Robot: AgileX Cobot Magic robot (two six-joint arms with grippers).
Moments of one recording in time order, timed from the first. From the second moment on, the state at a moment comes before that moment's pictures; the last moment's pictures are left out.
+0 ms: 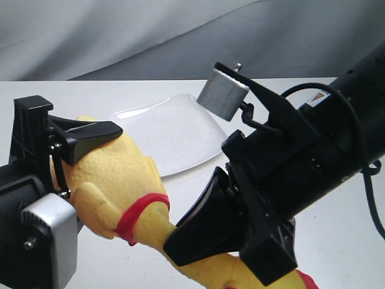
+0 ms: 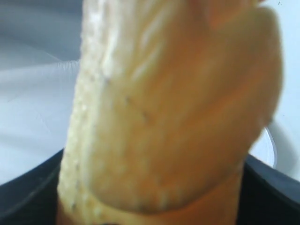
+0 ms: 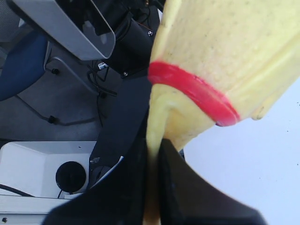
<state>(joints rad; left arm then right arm) -0.83 0.95 -0.45 1.70 0.27 -0.27 0.62 1.37 -1.02 0.97 1.20 -0.92</state>
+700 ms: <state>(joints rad) -0.83 0.95 -0.45 1.70 0.27 -0.28 0.62 1.37 -1.02 0.97 1.20 -0.92</state>
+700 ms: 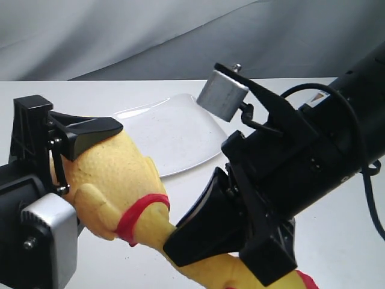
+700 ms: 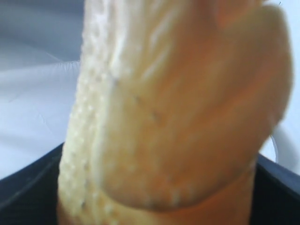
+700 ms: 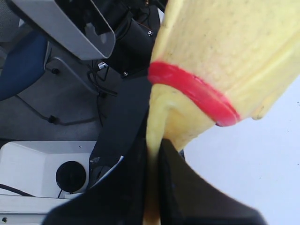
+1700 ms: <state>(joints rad) -0.82 0.84 -0.45 1.71 0.17 -0.30 0.62 1.35 -1.02 0.91 1.05 -0.83</state>
